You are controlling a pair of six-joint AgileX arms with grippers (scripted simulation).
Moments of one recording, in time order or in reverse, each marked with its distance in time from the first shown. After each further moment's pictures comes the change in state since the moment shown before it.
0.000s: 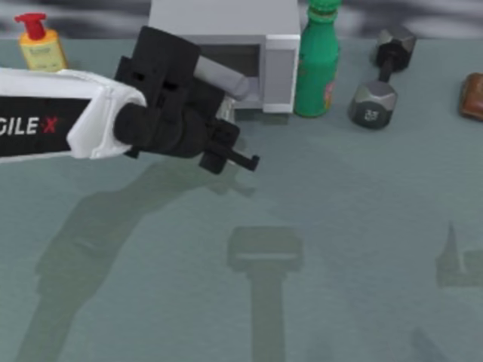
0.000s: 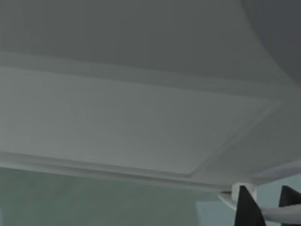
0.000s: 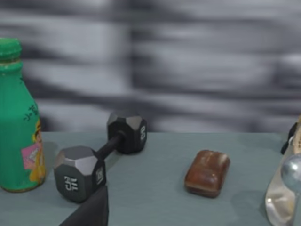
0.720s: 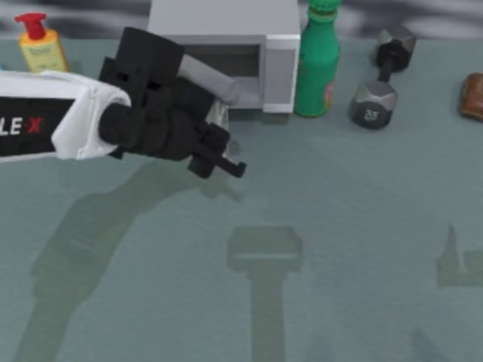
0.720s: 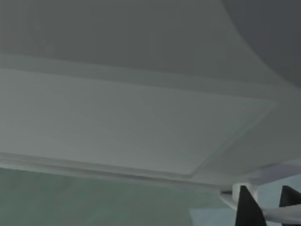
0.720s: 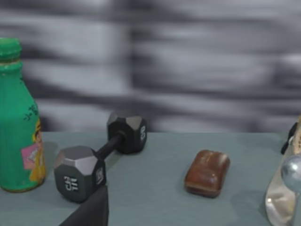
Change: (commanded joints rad) left arm 0.043 -0.028 -0.032 -0.006 0.063 0.091; right arm 0.000 0.000 0.000 0.000 0.000 0.000
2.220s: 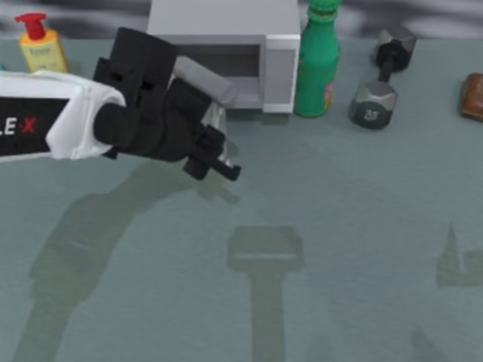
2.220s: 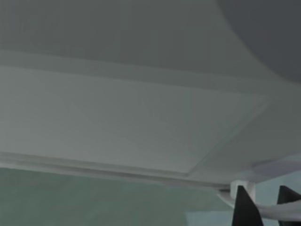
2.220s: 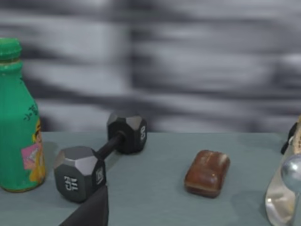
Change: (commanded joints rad) left arm 0.009 -0.006 -0.010 -0.009 0.031 0.032; right arm 0.000 0.000 0.000 0.000 0.000 0.000
